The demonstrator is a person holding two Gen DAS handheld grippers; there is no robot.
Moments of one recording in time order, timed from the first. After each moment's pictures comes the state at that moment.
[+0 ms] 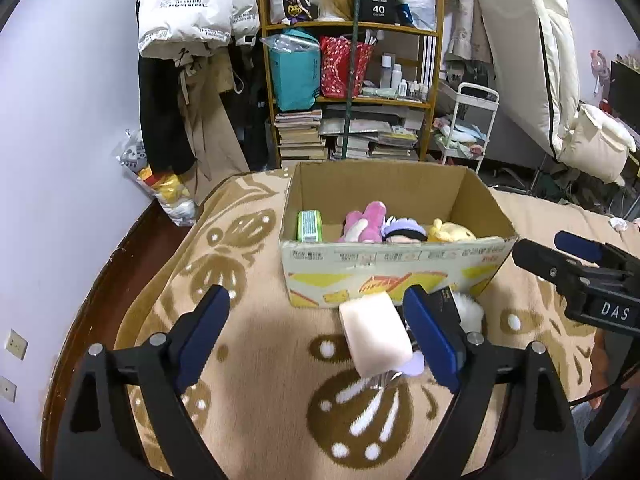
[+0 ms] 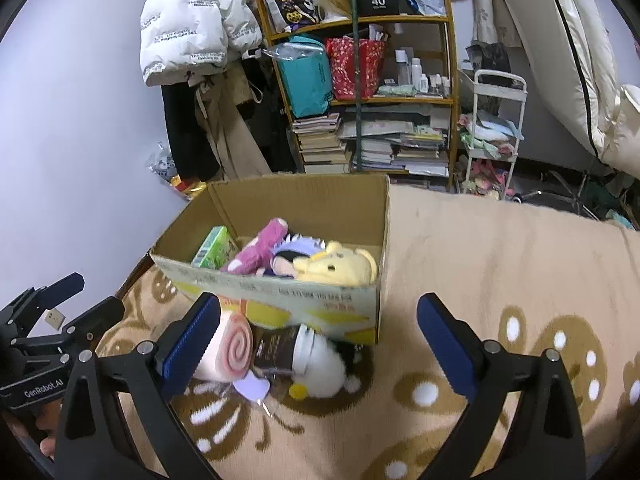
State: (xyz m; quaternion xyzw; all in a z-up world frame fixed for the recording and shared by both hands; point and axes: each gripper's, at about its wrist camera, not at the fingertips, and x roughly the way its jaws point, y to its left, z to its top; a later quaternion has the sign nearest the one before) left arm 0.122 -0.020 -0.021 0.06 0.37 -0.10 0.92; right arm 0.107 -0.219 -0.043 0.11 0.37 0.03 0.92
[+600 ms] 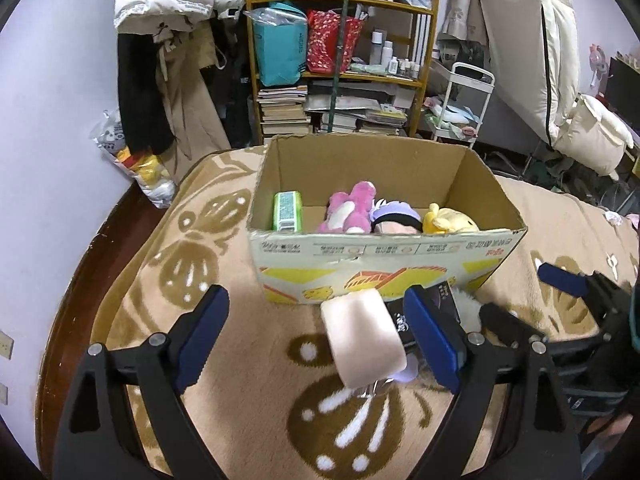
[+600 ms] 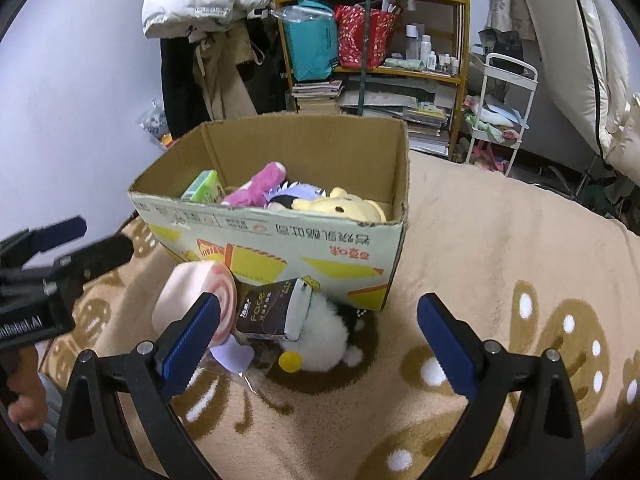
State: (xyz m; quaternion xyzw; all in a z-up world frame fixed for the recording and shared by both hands) left arm 0.156 -0.034 -0.044 0.05 0.41 -0.13 0.90; right arm 0.115 -0.194 -0.084 0.06 0.42 0.02 0.91
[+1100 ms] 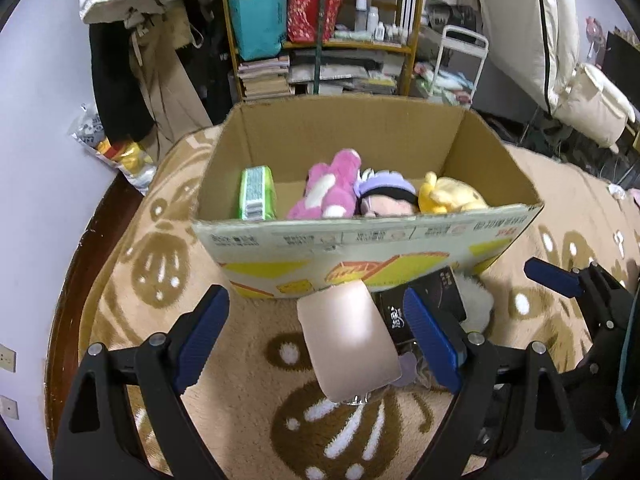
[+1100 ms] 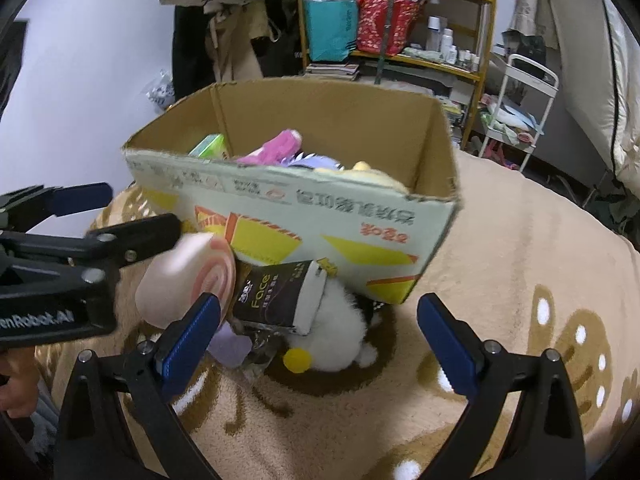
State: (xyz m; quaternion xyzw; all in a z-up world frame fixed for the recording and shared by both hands) left arm 0.180 -0.062 -0.076 0.08 0.46 -0.14 0.87; right arm 0.128 -0.173 -0.108 0.01 0.44 0.04 0.90
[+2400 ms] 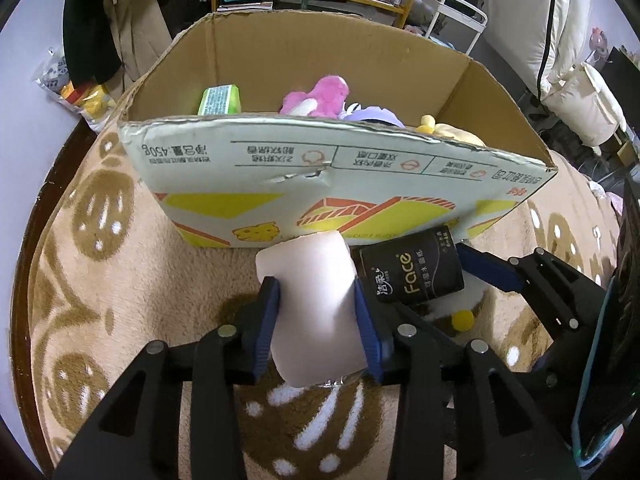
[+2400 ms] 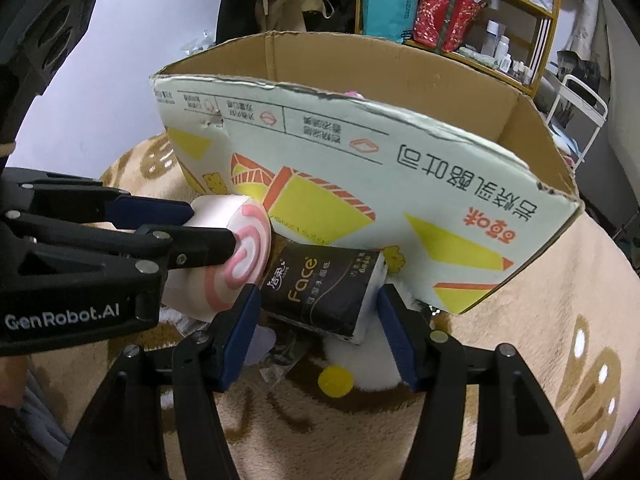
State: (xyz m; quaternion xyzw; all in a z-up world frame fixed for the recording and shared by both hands) left arm 0.193 -0.054 -0.121 0.03 0.54 -0.19 0.82; right arm 0.141 -0.142 -0.141 -0.04 0.46 0.11 0.88
